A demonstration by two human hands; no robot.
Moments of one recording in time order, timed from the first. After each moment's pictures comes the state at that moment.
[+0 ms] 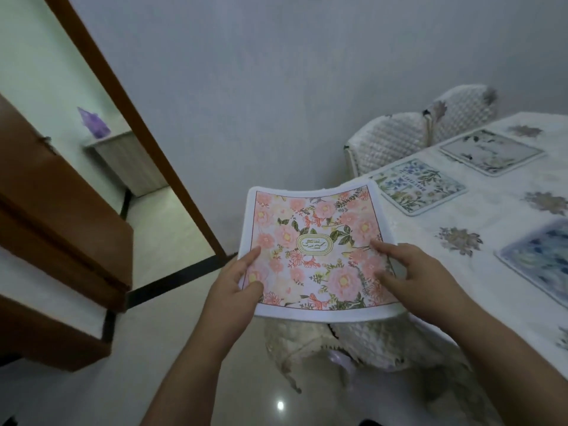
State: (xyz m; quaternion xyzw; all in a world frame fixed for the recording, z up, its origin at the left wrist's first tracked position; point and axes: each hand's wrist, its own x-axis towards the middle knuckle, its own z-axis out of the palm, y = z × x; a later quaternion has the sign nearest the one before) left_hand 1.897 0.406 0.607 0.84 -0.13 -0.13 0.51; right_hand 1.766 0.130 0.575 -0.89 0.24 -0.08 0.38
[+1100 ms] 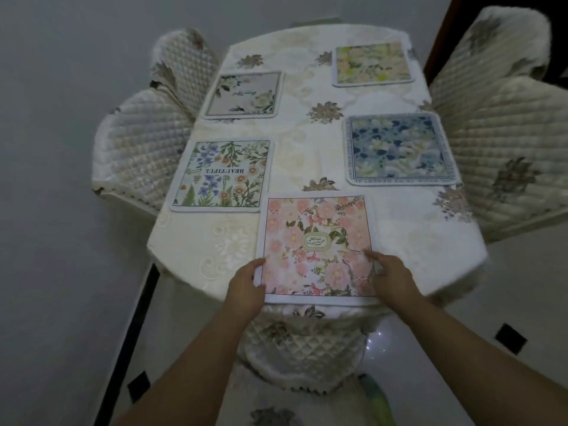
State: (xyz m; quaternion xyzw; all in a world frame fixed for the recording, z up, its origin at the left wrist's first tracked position) left_hand 2.140 0.004 0.303 0.72 -0.56 -0.38 0.14; right_hand 1.822 0.006 0.295 -0.50 0.76 -0.16 0.38
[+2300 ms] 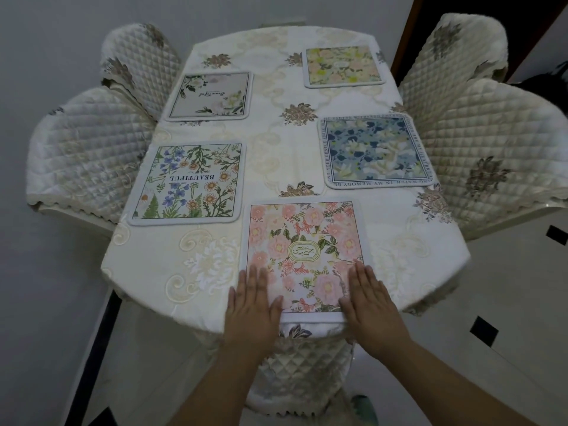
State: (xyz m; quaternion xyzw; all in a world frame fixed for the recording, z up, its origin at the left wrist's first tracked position) left_hand 2.099 0.013 0.243 0.65 -0.74 -0.17 -0.02; right_hand 1.835 0.048 0.239 -0.68 0.71 -0.01 0.19
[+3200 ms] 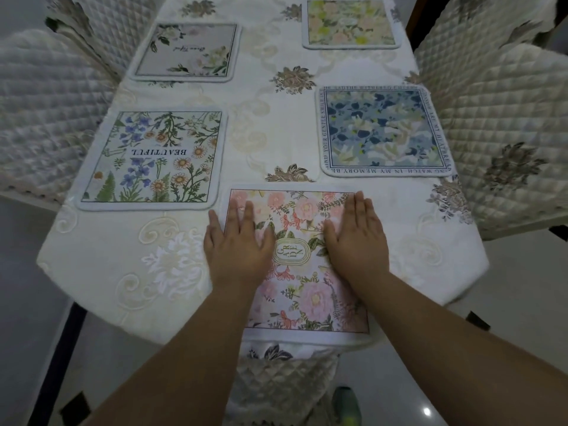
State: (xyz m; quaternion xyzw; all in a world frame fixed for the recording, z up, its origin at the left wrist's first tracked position) left_hand 2.046 -0.112 0.236 0.73 -0.67 -0.11 0.06; right_hand 1.824 -0.100 0.226 -0.62 0.78 -0.09 0.10
